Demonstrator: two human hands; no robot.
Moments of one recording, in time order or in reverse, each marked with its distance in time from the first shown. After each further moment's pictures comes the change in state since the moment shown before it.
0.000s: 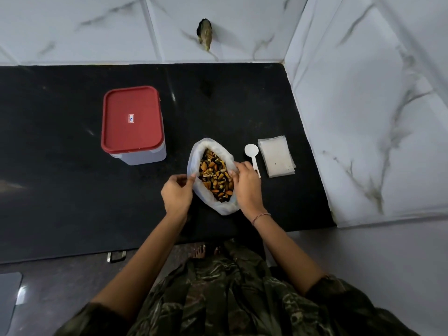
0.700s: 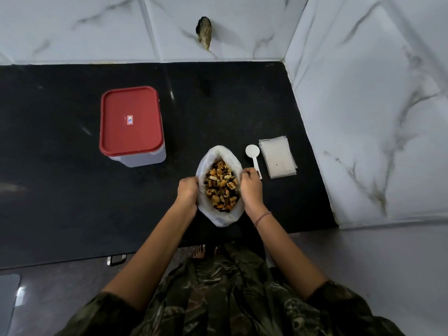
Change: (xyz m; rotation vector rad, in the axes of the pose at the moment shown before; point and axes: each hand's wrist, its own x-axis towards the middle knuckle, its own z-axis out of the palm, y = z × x) left_hand 0.019 0.013 0.022 -0.322 -0.260 -0.379; right_hand 0.013 0.007 0.007 0.567 -0.092 0.627
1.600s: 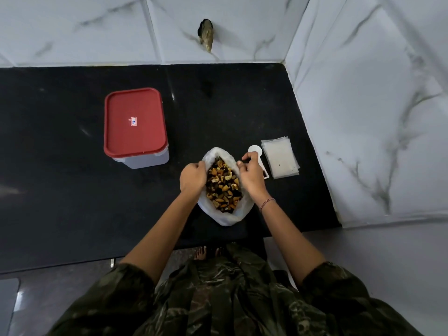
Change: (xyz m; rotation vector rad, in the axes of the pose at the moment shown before) left_hand 0.014 0.022 0.007 0.528 0.104 0.366; right_hand 0.021 -0.014 0.002 -0.263 -0.060 -0.278
